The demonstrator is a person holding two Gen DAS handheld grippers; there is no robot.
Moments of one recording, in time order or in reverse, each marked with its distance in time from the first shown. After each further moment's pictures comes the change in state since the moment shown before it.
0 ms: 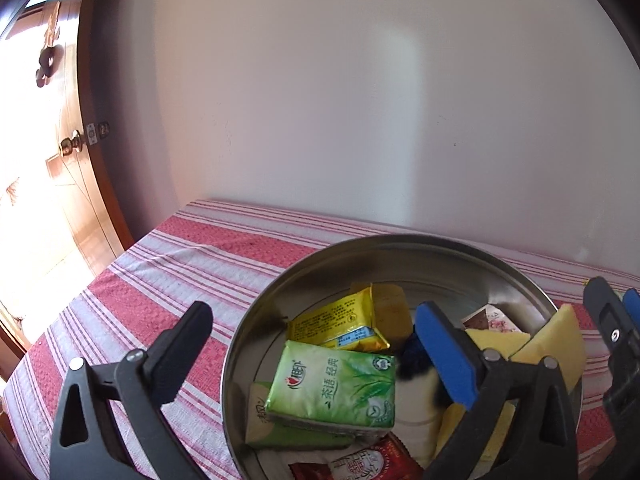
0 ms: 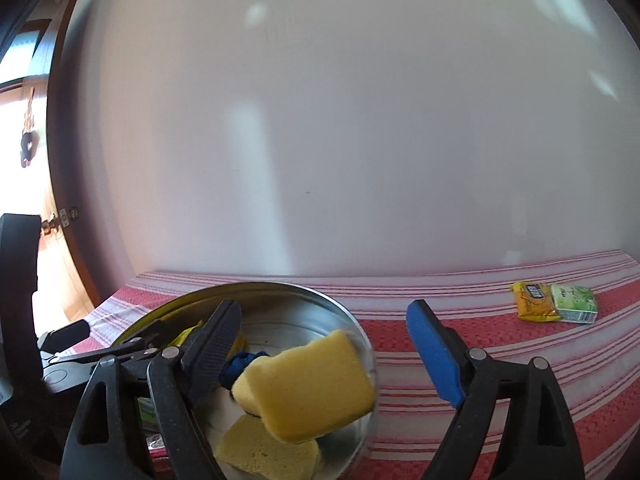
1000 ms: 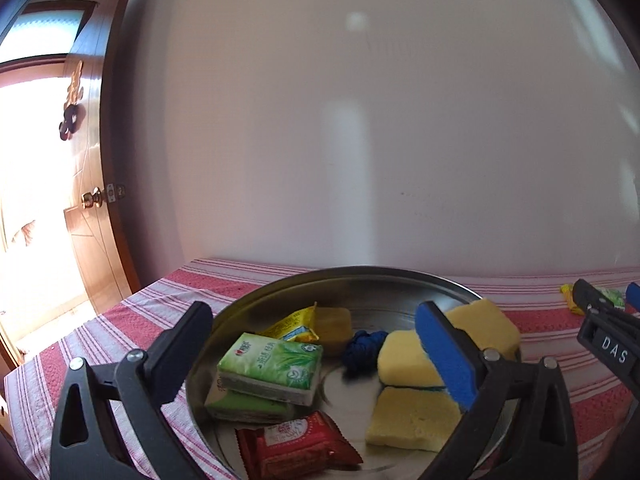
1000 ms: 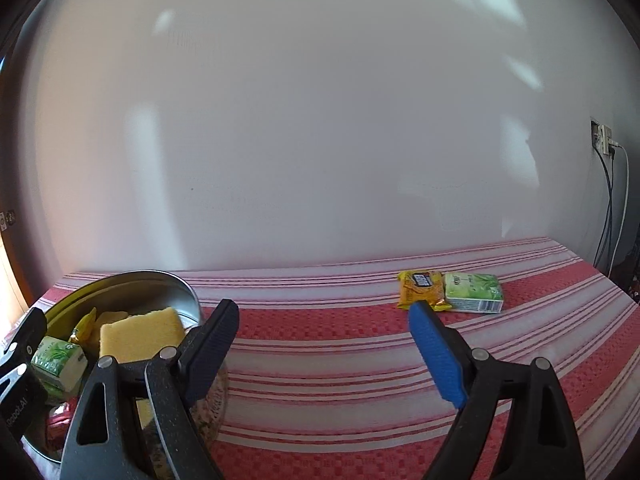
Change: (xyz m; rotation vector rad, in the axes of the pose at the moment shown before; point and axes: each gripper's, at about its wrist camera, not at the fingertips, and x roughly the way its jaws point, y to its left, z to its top) left arm -0.067 -0.060 -0.049 0.056 -0.291 0.032; right arm -0.015 -0.094 -0.024 0.012 0.009 -0.244
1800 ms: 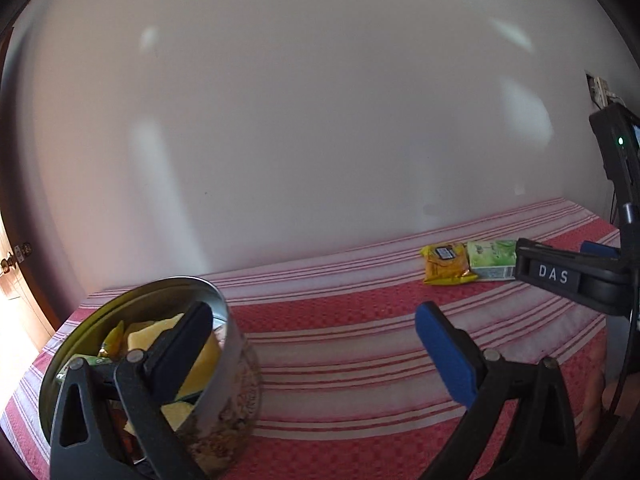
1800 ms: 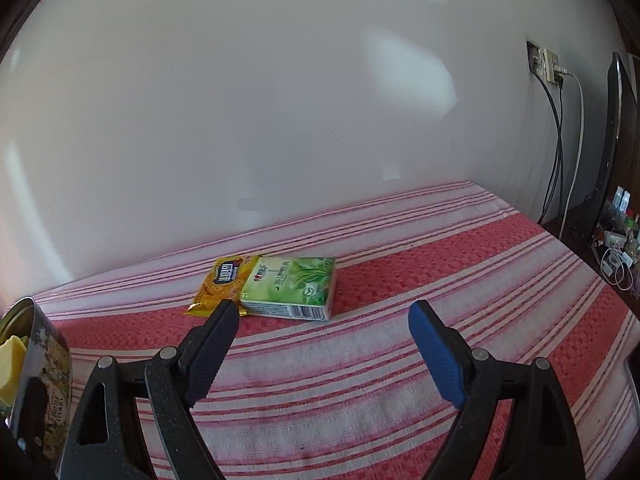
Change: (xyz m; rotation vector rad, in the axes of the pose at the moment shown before) left arm -0.008 -0.193 -0.001 0.239 0.084 -0.271; right arm 0.068 -0.183 0.010 0.157 0.199 -0.167
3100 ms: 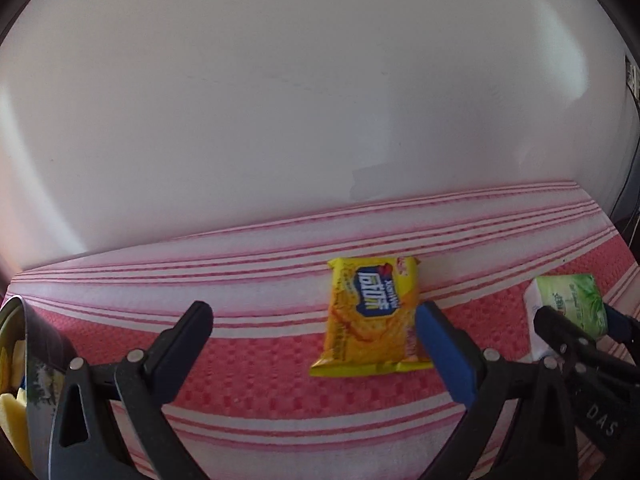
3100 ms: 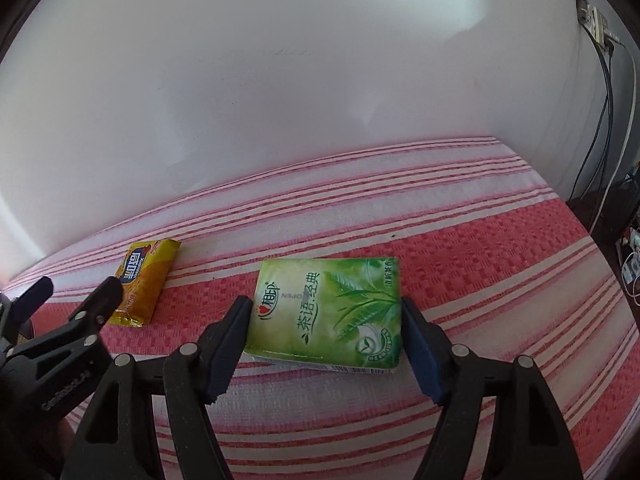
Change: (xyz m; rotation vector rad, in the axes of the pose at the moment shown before) left arm 0.160 -0.100 0.054 -0.022 0.358 -0.166; right arm 0.102 -0.073 0.031 -0.045 0.259 0.053
